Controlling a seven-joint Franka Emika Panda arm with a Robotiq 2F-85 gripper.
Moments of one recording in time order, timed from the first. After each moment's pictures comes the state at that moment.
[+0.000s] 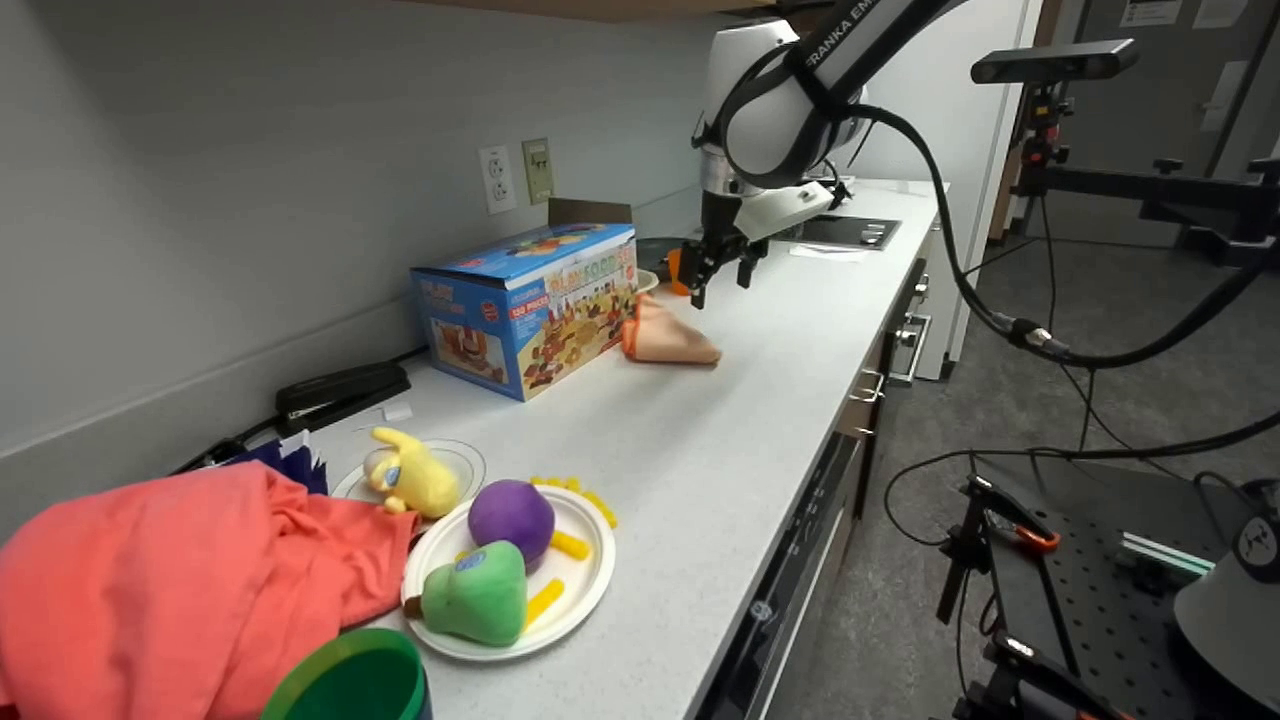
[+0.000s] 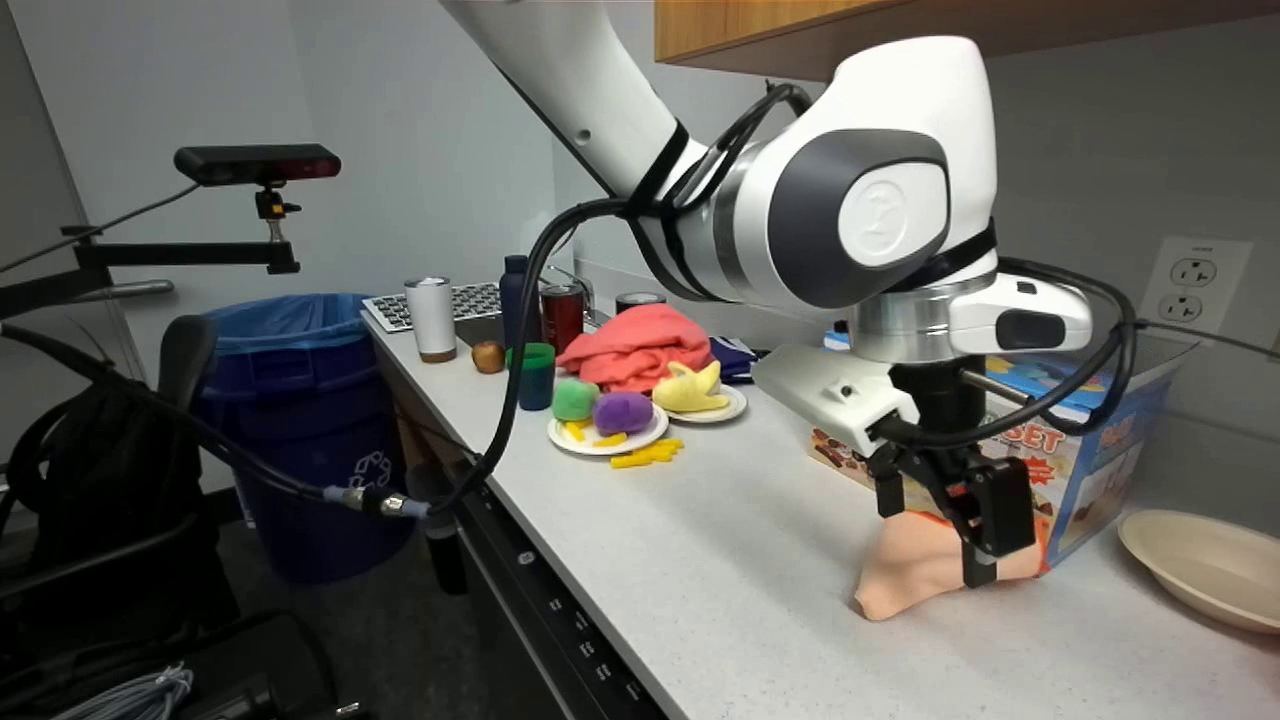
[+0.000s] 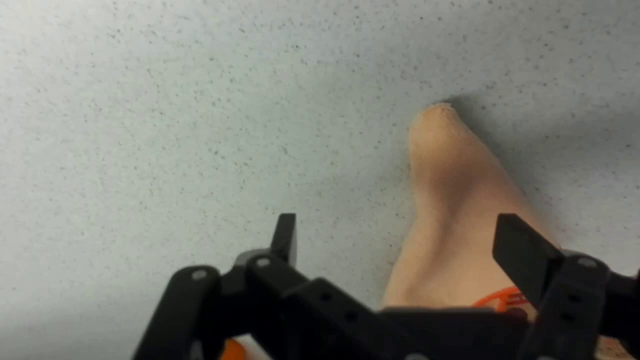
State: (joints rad) arm -0.14 0.22 -0.25 -2.11 -0.13 2.52 0.23
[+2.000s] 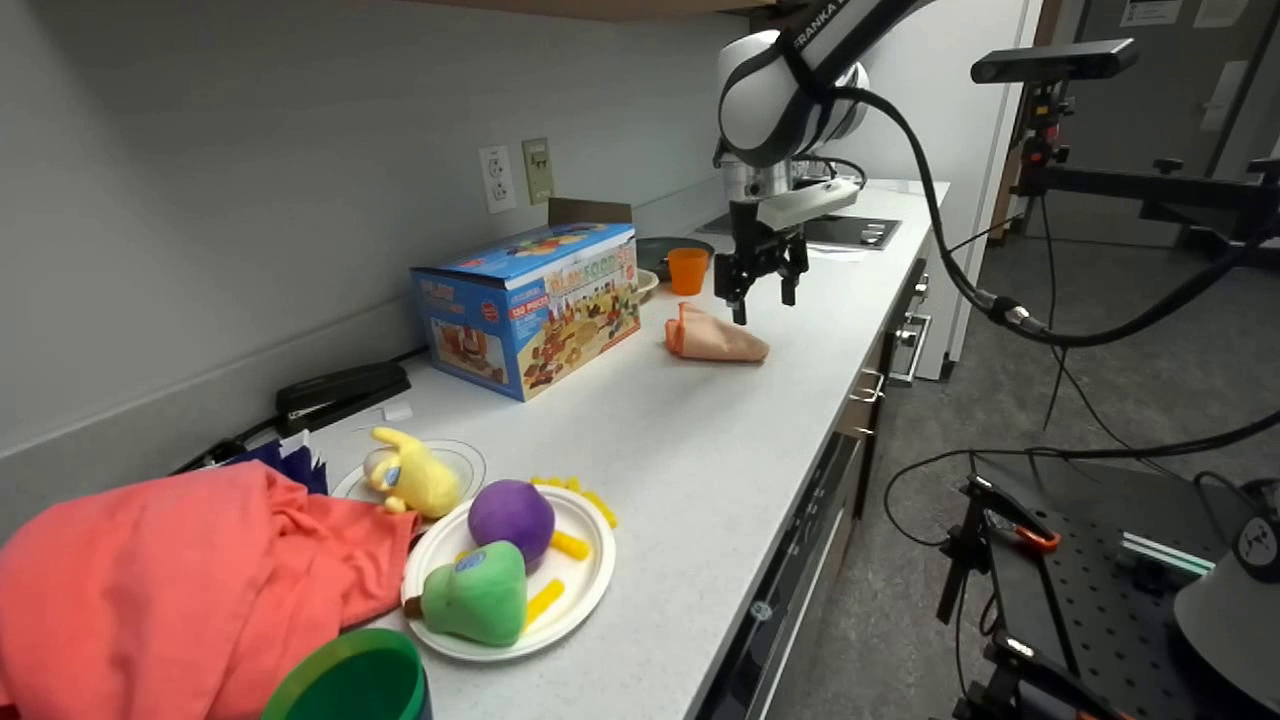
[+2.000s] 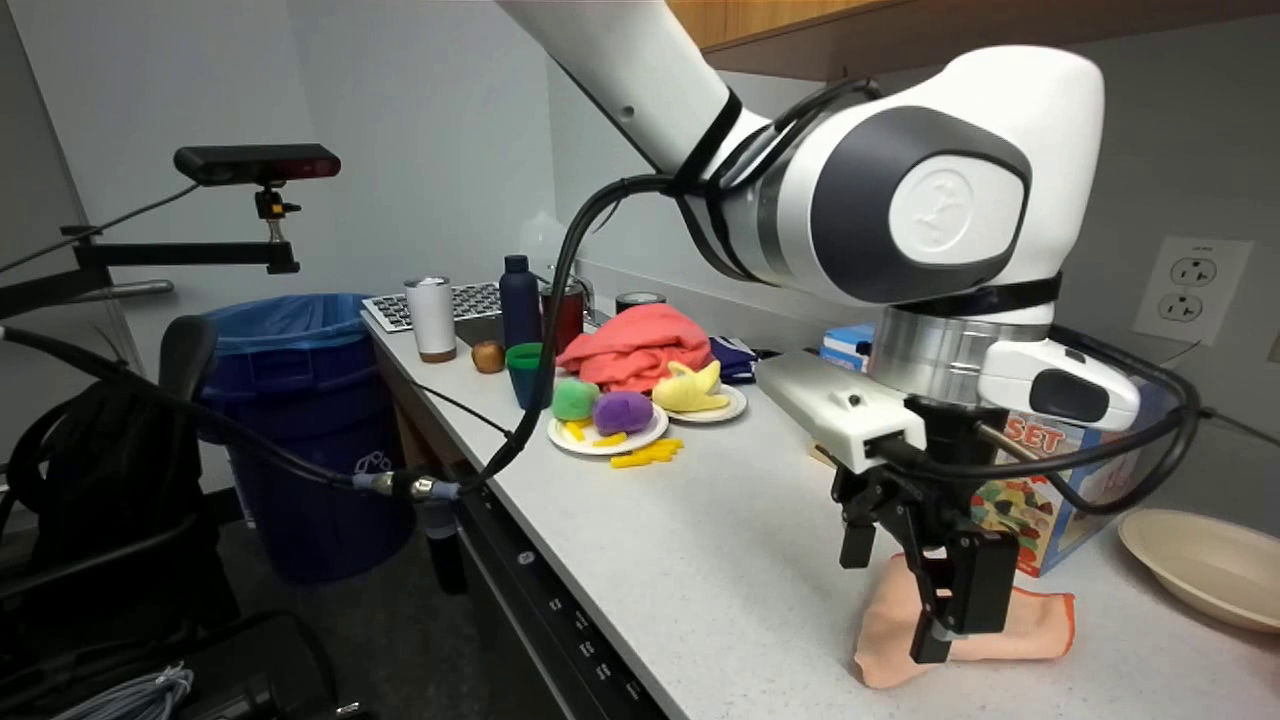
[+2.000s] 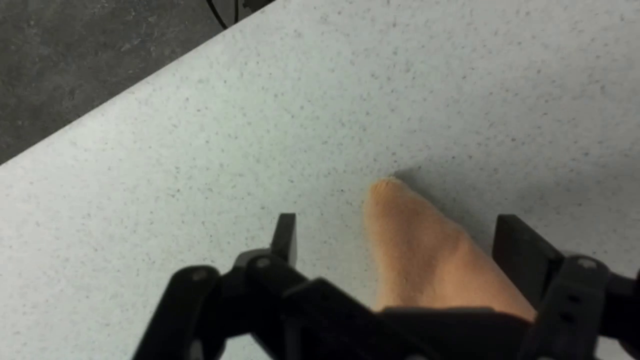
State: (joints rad) arm -0.18 0.24 -0.27 -2.06 0.00 2.20 0.18
